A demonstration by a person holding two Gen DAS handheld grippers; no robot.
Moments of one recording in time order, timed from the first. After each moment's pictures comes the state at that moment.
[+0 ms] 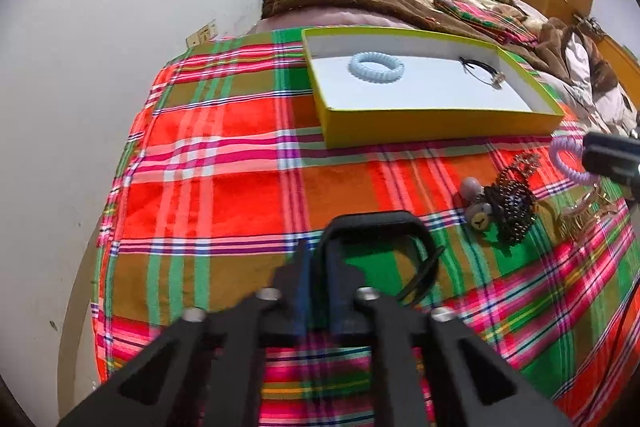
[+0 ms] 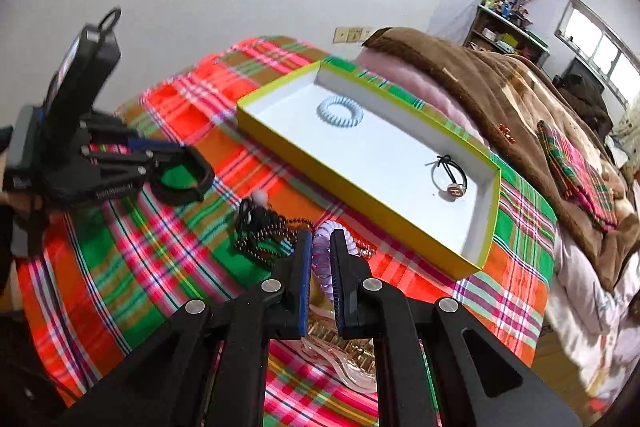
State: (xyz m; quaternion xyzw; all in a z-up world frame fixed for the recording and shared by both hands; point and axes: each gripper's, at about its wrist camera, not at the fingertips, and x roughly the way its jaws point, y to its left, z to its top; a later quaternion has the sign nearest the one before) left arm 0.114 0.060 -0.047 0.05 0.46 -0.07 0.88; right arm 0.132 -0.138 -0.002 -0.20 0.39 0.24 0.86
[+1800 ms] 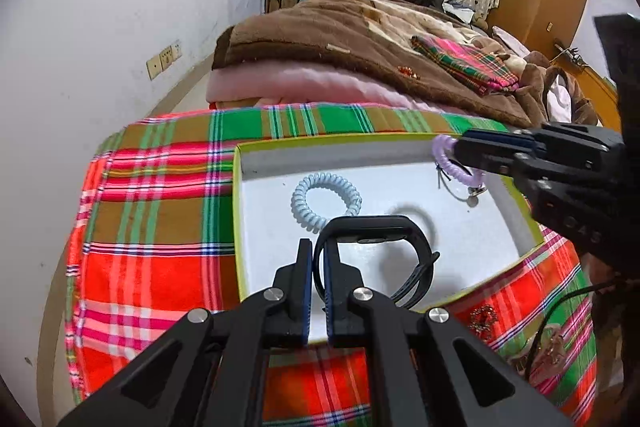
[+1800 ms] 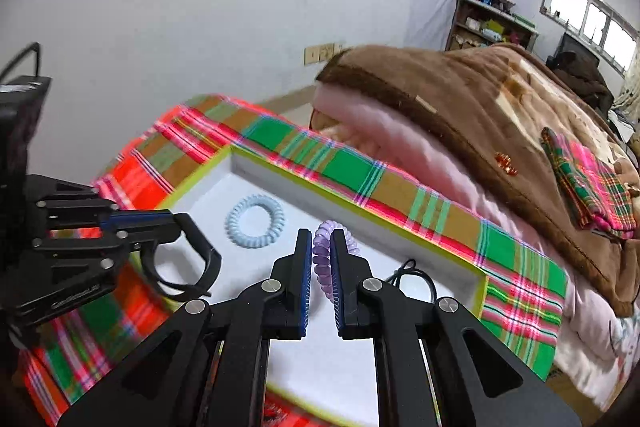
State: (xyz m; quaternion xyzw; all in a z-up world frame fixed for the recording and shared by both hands) left arm 0.220 0.022 -0.004 0.00 0.45 -0.13 0.89; right arm 0.294 -0.137 -0.001 -0.15 0.41 0.23 0.87
